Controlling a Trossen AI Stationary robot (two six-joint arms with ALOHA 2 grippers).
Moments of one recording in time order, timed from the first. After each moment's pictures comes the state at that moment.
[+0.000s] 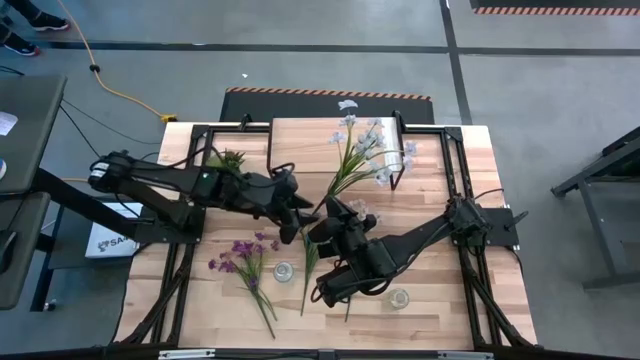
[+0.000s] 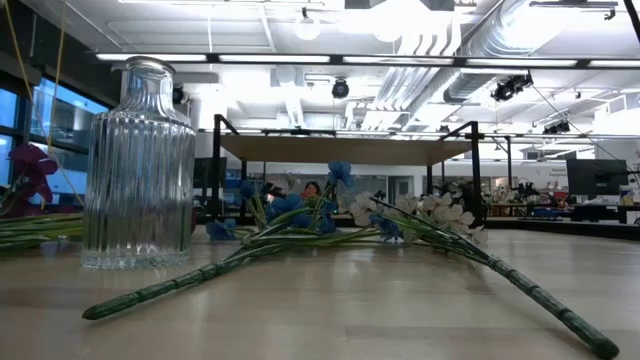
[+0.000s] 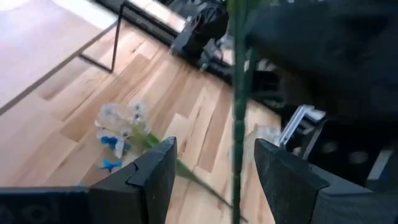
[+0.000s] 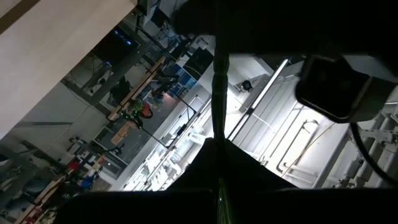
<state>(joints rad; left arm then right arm) -0.20 1.34 1.35 -0.50 -0.22 -0.64 0.47 2.13 2.23 -1.41 1.56 -0.95</state>
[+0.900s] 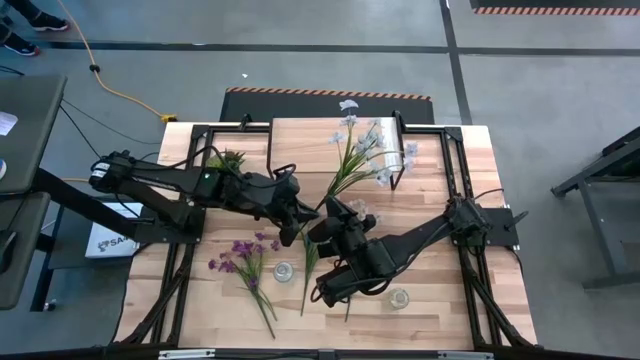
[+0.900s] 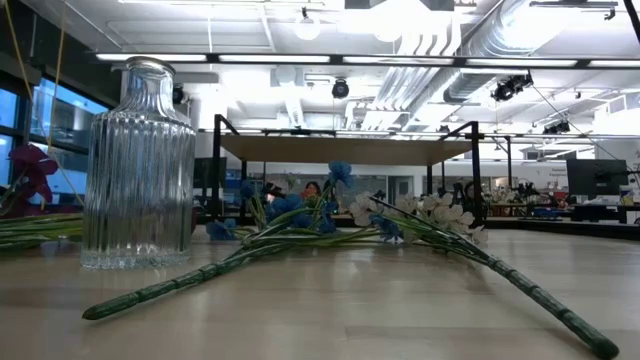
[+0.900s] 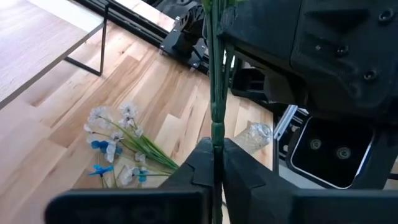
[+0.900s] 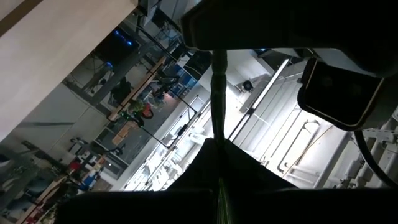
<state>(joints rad) -0.20 1.35 1.35 -0.47 -0.18 -0.60 0.47 2.13 2.23 -1.41 1.56 -0.94</state>
